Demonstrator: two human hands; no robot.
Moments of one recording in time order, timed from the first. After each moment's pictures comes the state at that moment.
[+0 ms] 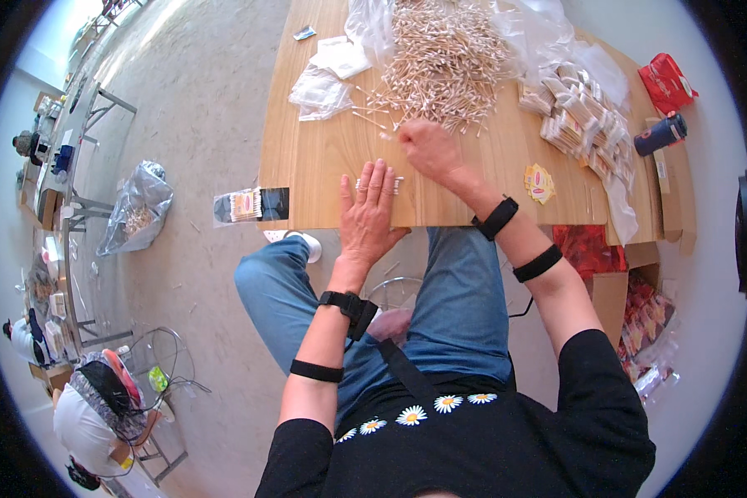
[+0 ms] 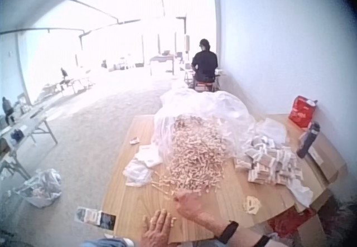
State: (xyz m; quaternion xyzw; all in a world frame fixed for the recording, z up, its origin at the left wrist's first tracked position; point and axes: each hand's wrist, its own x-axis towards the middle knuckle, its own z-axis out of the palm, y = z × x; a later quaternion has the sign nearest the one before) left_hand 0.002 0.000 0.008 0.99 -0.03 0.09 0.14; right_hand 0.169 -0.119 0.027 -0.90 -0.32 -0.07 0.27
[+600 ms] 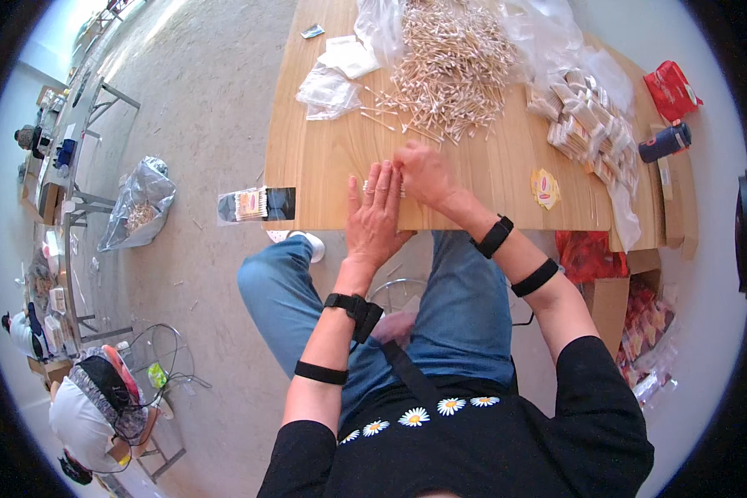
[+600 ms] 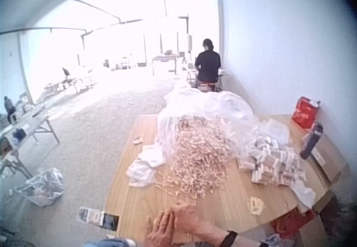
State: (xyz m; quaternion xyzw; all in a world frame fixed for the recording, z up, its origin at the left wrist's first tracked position) left_hand 0.003 0.000 0.010 0.99 -0.02 0.09 0.14; right_hand 0.130 -0.106 0.020 -0.90 -0.34 0.01 0.28
